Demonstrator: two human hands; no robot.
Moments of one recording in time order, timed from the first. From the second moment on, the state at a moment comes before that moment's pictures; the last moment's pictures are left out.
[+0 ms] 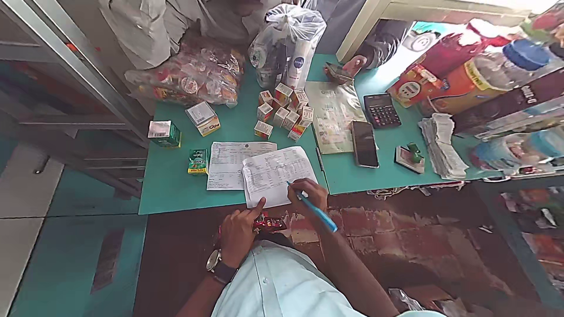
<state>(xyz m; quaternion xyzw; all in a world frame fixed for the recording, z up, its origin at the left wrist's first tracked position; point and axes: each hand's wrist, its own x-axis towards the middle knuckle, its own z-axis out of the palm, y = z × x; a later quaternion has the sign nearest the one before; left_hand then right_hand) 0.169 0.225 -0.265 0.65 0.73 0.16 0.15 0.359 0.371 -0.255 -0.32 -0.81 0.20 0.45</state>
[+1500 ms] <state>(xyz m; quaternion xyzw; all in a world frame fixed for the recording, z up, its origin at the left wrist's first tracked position) 0.169 0.226 -0.265 0.65 0.73 0.17 0.15 0.355 0.382 -0.264 -0.29 -0.69 0.44 0.50</state>
